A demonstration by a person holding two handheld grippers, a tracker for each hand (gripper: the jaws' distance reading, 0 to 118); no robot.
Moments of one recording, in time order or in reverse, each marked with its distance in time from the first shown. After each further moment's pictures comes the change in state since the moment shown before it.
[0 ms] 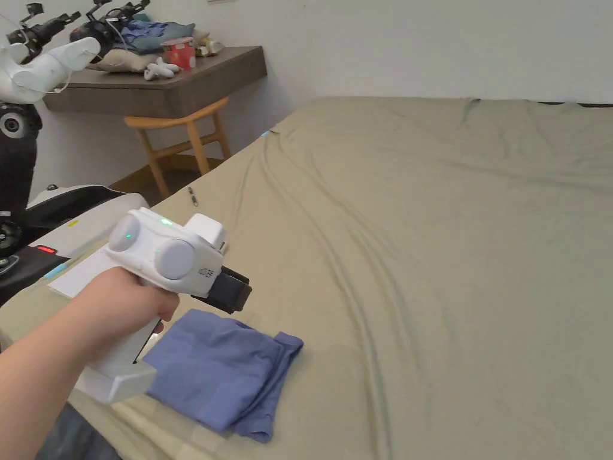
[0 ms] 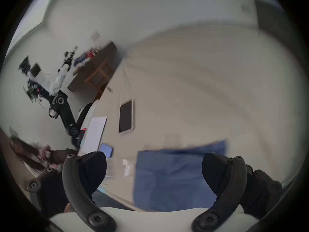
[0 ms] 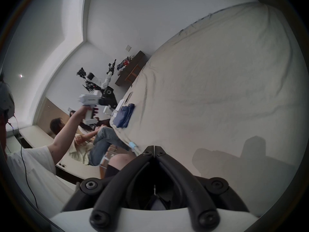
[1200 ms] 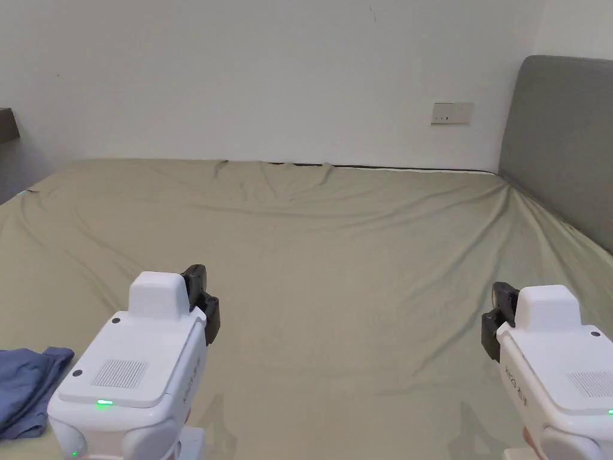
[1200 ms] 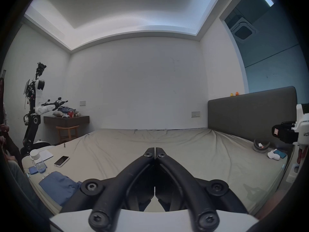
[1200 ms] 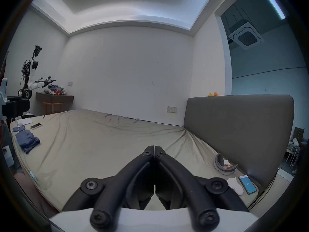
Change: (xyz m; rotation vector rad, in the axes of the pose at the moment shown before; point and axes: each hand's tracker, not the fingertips) left arm 0.285 -0.110 0.229 0.881 -0.275 0.190; right arm -0.108 -0.033 0.118 0.788 -0.997 0.627
